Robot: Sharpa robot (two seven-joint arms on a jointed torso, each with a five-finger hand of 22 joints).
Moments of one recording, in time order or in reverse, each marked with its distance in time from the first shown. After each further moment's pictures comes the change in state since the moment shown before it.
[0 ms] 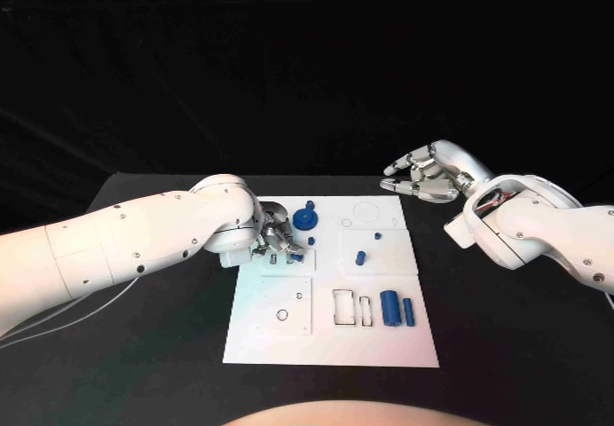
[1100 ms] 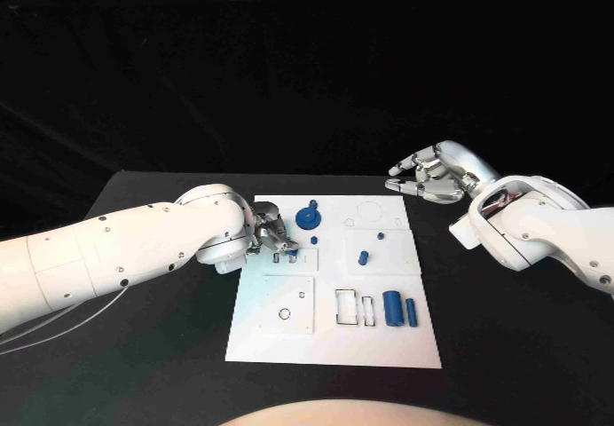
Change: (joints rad) left arm -0.029 -0.067 -0.001 0.071 -0.071 -0.142 0.011; left_hand -0.083 -0.101 0.140 -0.033 -0.009 0.012 -0.001 0.015 0.034 0.014 -0.004 0.000 -0.002 0.000 0.000 0.009 0.000 0.000 0.000 0.000 0.017 0.022; right arm -0.001 -0.002 -0.001 -0.004 -0.001 0.003 -0.001; right_hand -0.004 0.004 0.000 0.000 0.011 0.000 0.000 0.000 0.000 0.000 0.000 0.000 0.000 0.000 0.000 0.000 0.000 0.000 0.000 0.000 0.000 0.001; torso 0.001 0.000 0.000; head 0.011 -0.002
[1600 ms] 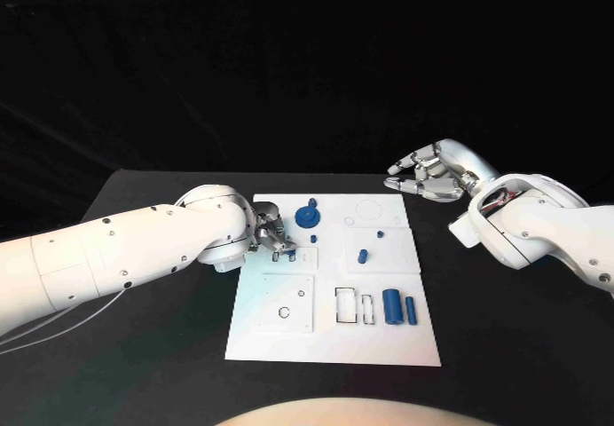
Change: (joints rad) left arm -0.007 0.011 -0.001 -0.011 -0.070 0.020 -0.005; left_hand -0.007 -0.006 0.008 -0.002 -0.003 0.003 0.000 0.004 0.002 0.004 -0.003 0.000 0.000 0.000 0.000 0.000 0.000 0.000 0.000 0.000 0.004 0.003; right arm 0.000 -0.001 0.000 0.001 0.000 0.003 0.000; right_hand 0.000 0.000 0.000 0.000 0.000 0.000 0.000 0.000 0.000 0.000 0.000 0.000 0.000 0.000 0.000 0.000 0.000 0.000 0.004 -0.004 0.000 0.000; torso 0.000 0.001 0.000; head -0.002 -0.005
